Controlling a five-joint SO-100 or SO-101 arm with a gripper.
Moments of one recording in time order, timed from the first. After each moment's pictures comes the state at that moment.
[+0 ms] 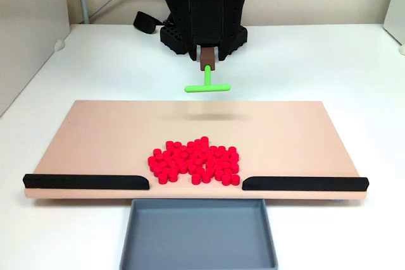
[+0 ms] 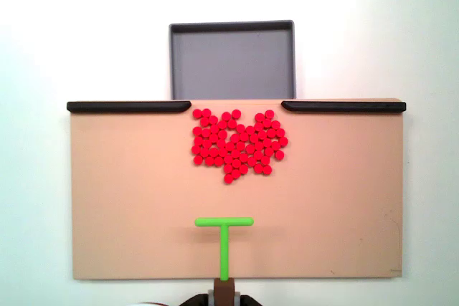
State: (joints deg) arm 0.1 107.0 111.8 81.9 -87.5
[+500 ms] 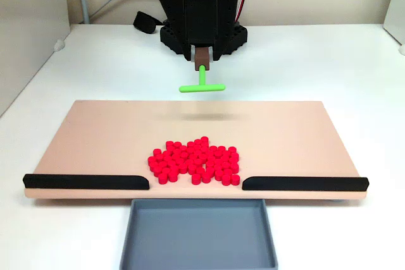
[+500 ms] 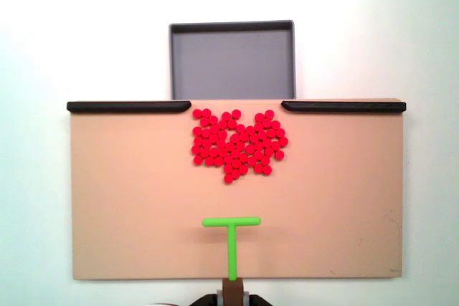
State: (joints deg) arm 2.0 107.0 111.8 81.9 -90.1
